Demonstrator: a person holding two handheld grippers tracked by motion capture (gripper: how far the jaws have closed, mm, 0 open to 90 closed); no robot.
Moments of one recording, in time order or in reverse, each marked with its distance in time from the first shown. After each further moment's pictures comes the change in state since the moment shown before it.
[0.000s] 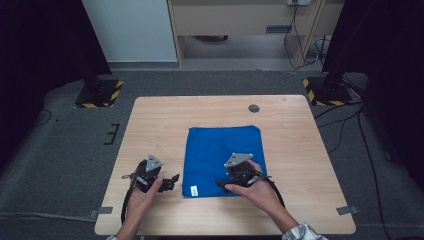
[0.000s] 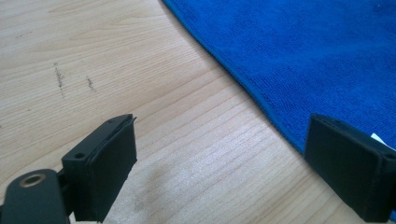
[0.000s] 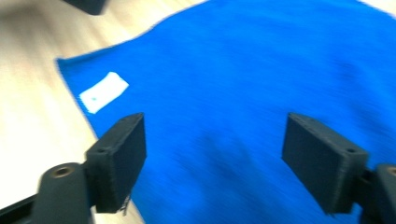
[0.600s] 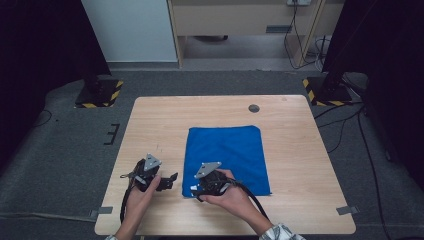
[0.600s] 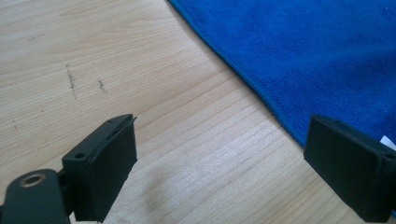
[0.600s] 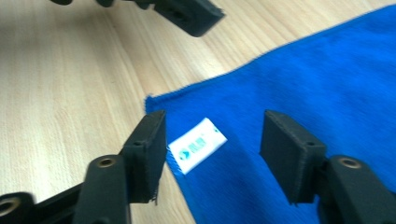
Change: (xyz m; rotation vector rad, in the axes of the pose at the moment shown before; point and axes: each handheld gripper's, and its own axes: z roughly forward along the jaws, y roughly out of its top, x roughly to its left) left arm 0.005 0.000 -0.002 -0.007 0.020 -0.003; right arm 0.061 0.030 0.044 0.019 0.116 -0.109
